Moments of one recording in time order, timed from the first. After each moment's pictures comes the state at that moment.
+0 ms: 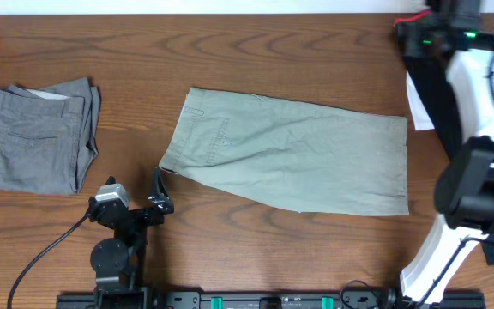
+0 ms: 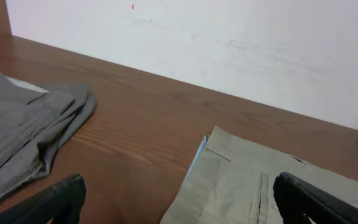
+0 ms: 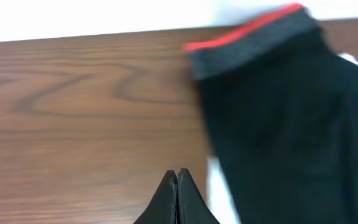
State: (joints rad) left arm 0.04 0.01 0.02 -0.11 0.00 -0.27; right arm -0.19 2.12 1.86 -0.60 -0.08 -0.01
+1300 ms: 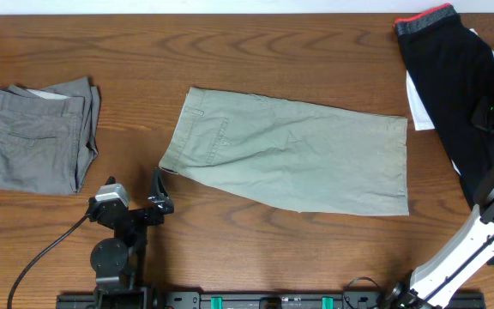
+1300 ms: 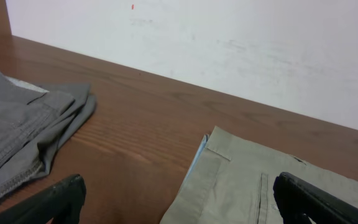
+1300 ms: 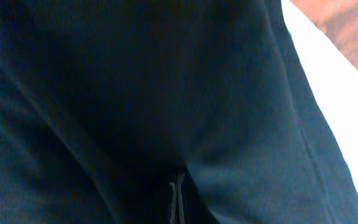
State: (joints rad) left arm 0.04 0.01 0.02 -0.11 0.00 -0.27; right arm -0.55 2.22 1.66 -0.68 0.15 -0.02
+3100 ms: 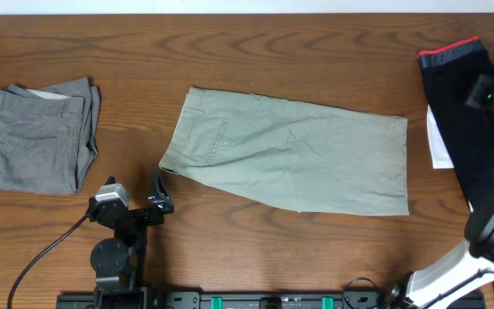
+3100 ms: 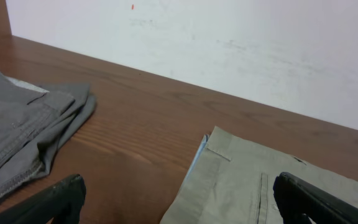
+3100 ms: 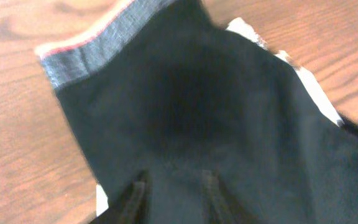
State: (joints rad) left arm 0.04 0.01 0.02 -0.11 0.00 -0.27; right arm -0.48 1.95 1.39 -0.30 -0.06 -0.05
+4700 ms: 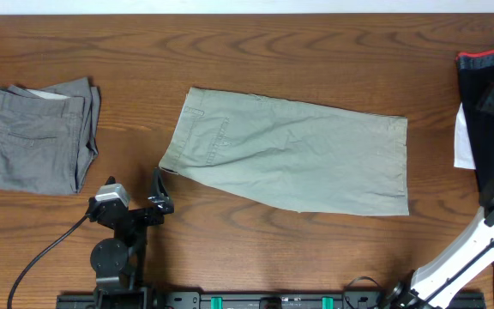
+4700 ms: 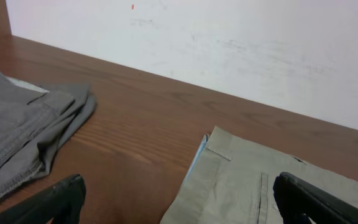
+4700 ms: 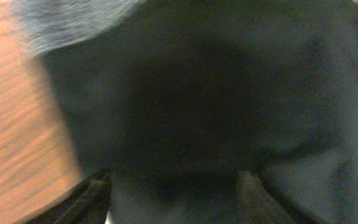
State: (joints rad) left arm 0.04 0.01 0.02 -0.11 0.00 -0.27; right arm -0.58 2.20 1.64 -0.41 -0.11 -0.07
